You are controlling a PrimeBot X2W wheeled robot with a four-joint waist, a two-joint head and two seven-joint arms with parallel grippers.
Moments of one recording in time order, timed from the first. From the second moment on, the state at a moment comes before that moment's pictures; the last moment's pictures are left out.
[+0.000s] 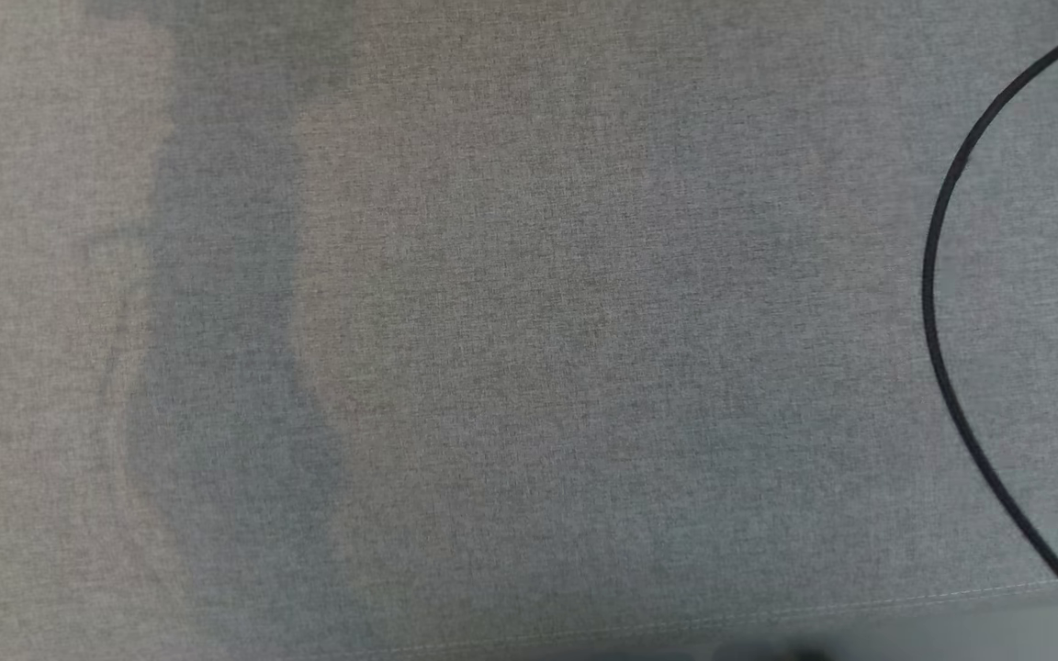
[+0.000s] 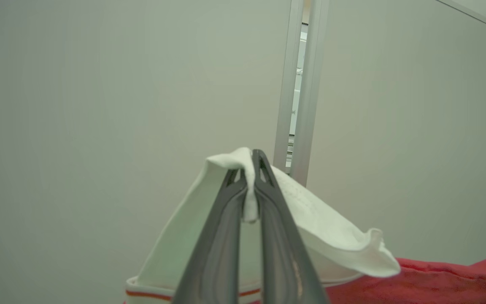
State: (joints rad) left arm -1.80 0.32 -0.43 0.90 -0.78 -0.13 -0.24; right arm -1.82 -0.09 0.09 1.13 0.63 0.13 -0.18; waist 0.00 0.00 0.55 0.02
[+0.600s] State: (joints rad) left arm -0.80 0.30 -0.25 0.44 -0.77 -0.08 -0.26; right arm -0.95 -0.21 0.36 0.70 0.91 0.13 -0.22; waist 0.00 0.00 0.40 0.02
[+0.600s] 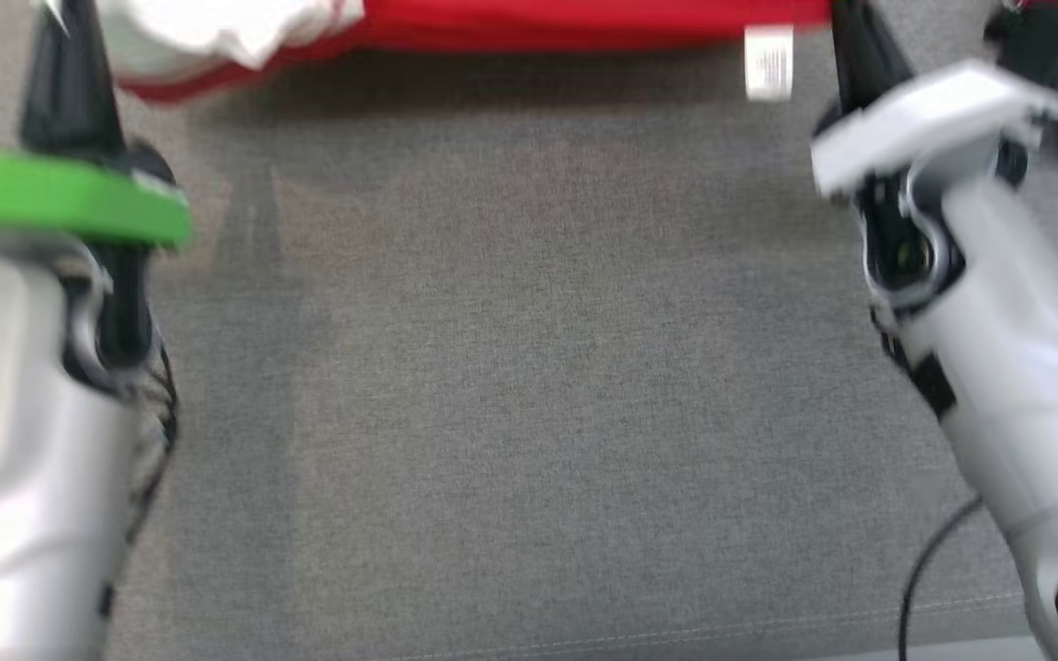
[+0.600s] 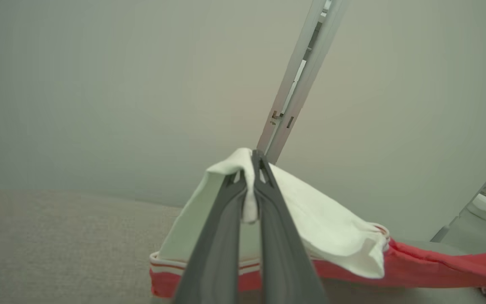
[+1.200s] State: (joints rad) left arm 0.00 0.11 -0.13 0.21 -0.62 -0.06 -0.26; right arm -0.17 -0.30 0.24 0.46 0.97 0.13 -0.24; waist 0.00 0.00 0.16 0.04
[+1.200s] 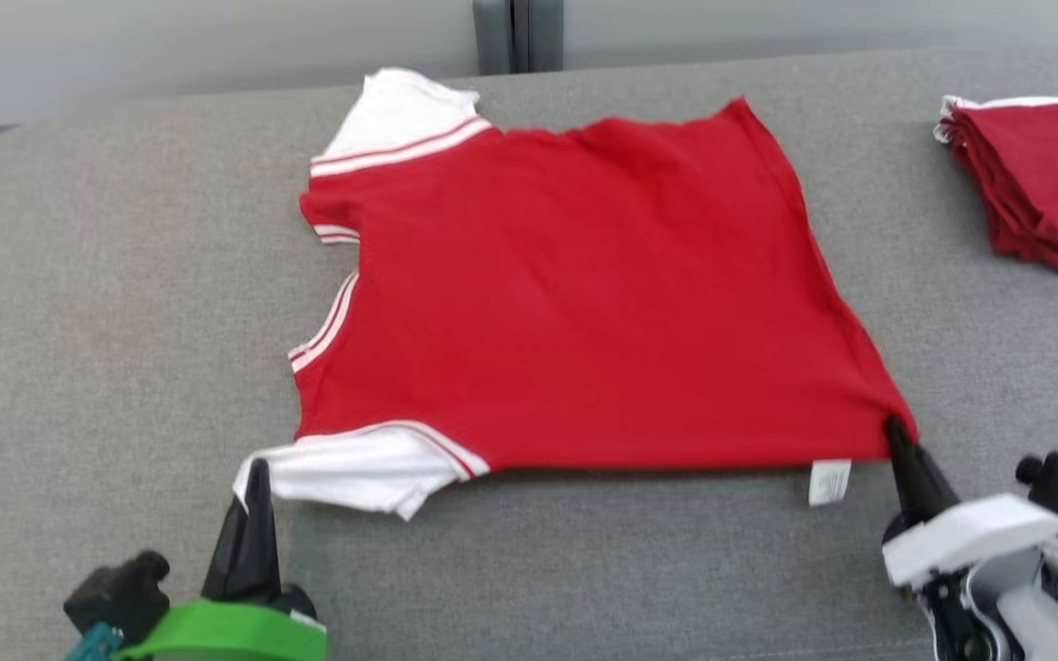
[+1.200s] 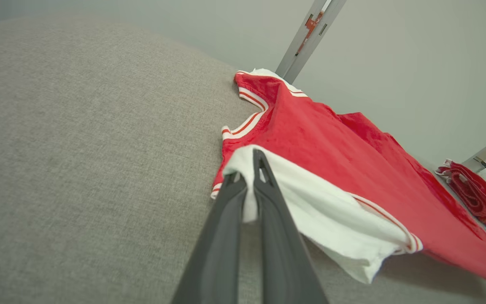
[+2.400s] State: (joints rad) left arm -0.33 0.16 -0.26 0.40 -0.51 -0.12 -0.20; right arm -0.30 -0.09 -0.03 0.33 0.77 0.13 0.14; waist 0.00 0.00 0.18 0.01
